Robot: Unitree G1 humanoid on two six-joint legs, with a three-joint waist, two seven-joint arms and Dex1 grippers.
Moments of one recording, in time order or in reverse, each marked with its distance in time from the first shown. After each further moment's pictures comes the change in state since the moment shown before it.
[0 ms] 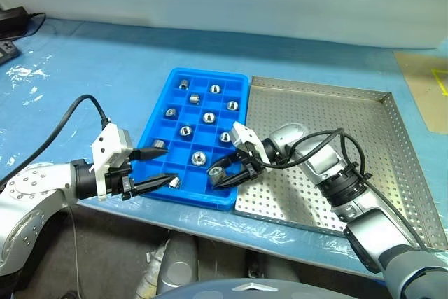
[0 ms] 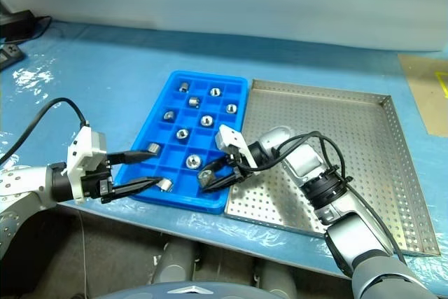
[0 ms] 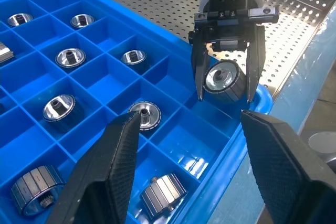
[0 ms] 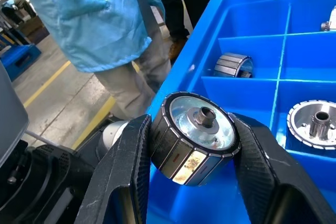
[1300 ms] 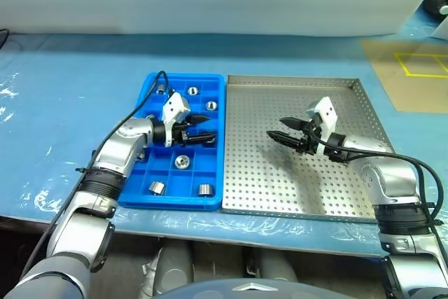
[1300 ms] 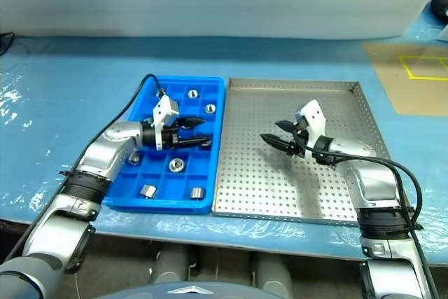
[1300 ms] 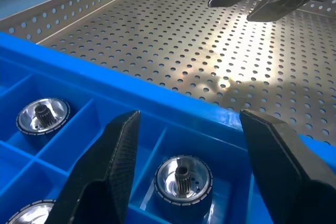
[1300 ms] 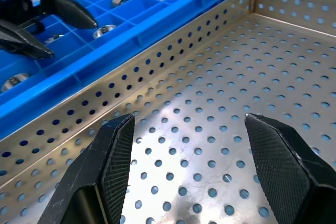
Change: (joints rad) left arm -0.694 -0.398 -0.464 1.024 0.412 -0.505 -0.176; right arm 0.328 -0.115 -0.540 -0.203 0.085 0.123 -0.599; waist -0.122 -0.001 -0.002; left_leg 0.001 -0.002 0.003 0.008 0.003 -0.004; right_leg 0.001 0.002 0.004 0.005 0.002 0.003
